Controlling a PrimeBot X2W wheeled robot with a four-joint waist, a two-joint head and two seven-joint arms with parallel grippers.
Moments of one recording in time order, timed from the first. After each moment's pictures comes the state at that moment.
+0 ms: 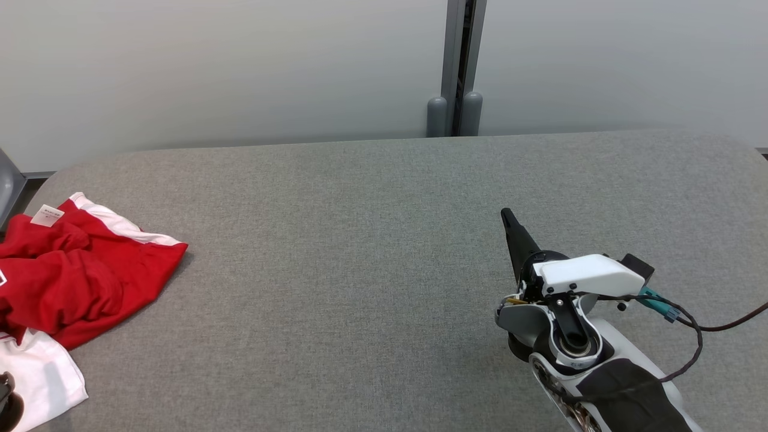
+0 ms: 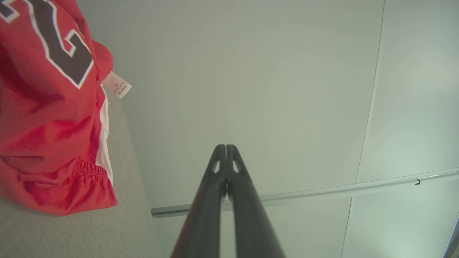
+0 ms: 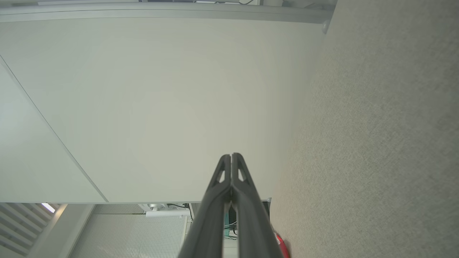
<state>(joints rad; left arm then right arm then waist) -0.29 0.20 0.66 0.48 -1.56 -0.13 0.45 -0.55 -0.05 0.57 0.59 1.90 0.13 -0.26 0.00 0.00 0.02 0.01</state>
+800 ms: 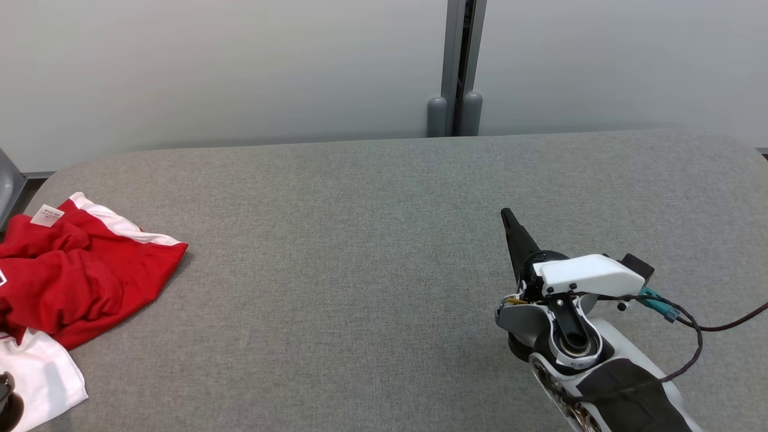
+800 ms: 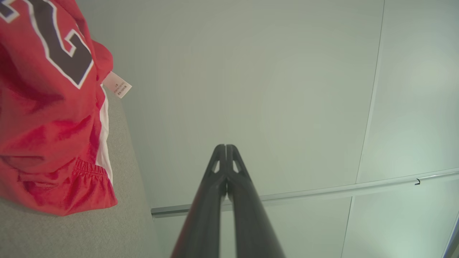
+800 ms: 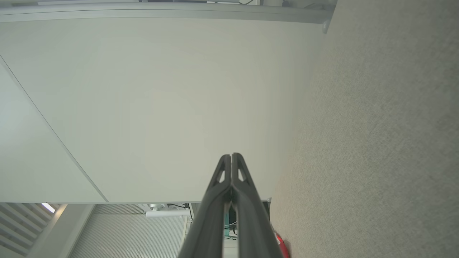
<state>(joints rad) -0.29 0.20 0.66 0.48 -1.56 -0.13 0.45 -0.55 -0.05 0.57 0.59 1.90 0.13 -0.26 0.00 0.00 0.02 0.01</state>
